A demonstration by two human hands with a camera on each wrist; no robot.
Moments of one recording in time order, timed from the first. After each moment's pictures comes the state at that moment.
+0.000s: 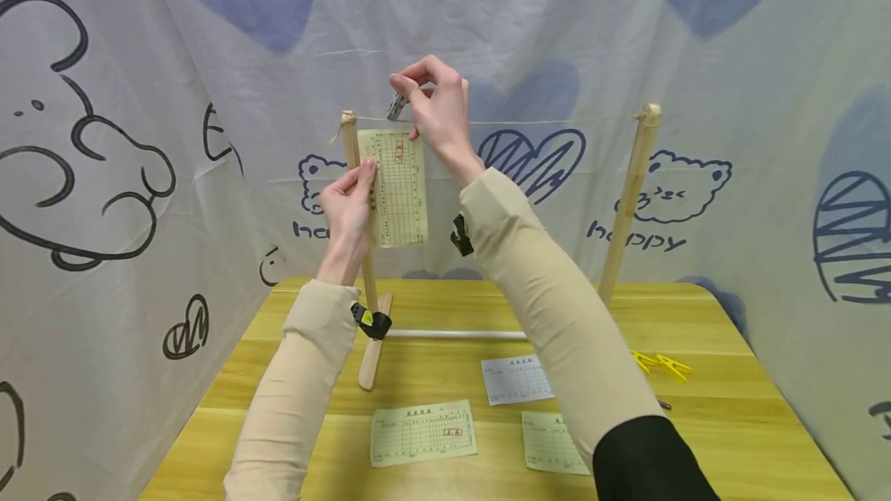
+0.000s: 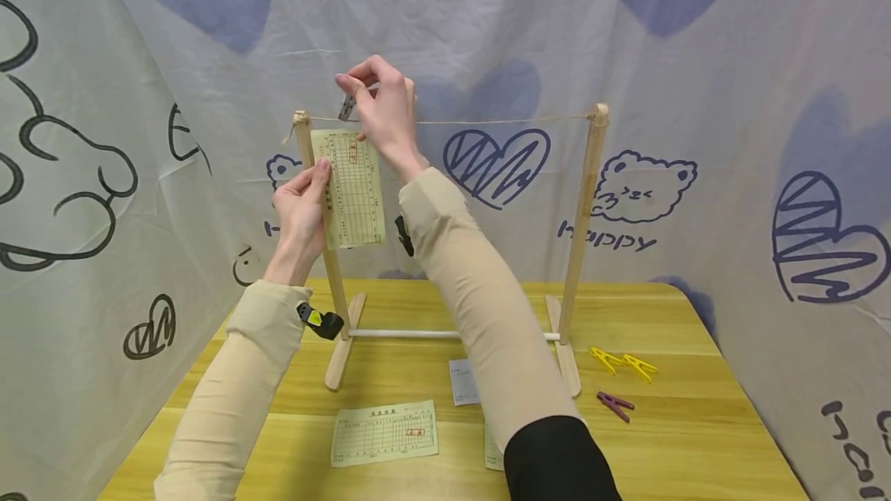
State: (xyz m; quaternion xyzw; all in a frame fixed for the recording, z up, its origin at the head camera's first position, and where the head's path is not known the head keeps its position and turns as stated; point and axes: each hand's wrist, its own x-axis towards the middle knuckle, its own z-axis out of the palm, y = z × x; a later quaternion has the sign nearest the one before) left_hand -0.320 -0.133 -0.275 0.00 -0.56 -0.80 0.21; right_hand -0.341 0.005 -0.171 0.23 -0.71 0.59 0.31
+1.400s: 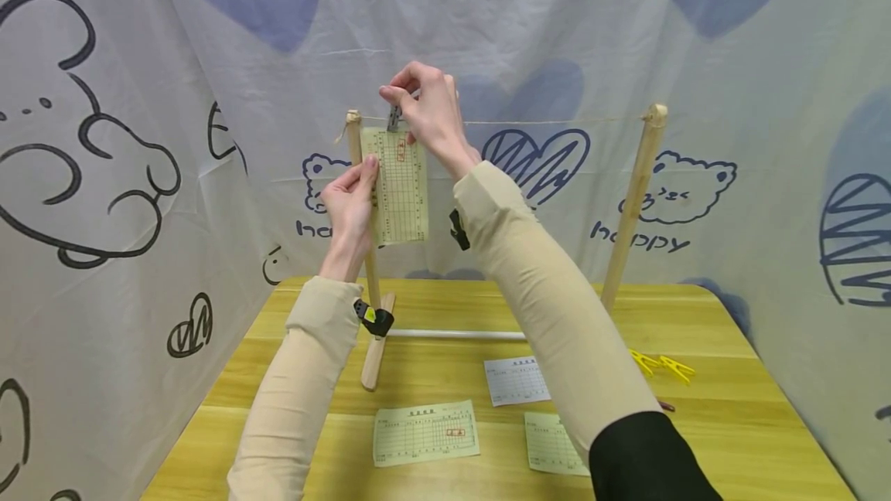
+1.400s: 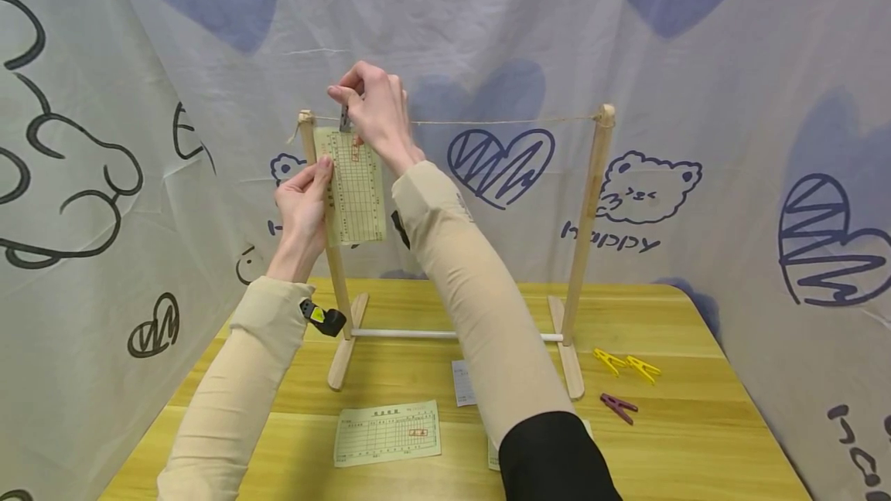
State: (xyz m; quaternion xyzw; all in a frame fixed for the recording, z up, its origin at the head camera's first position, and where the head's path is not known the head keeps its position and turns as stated) left_hand -0.322 -0.131 -0.274 -0.01 -0.55 -0.80 0.22; right_hand -0.343 -0.002 -0.165 0.22 -0.81 0.49 0.25
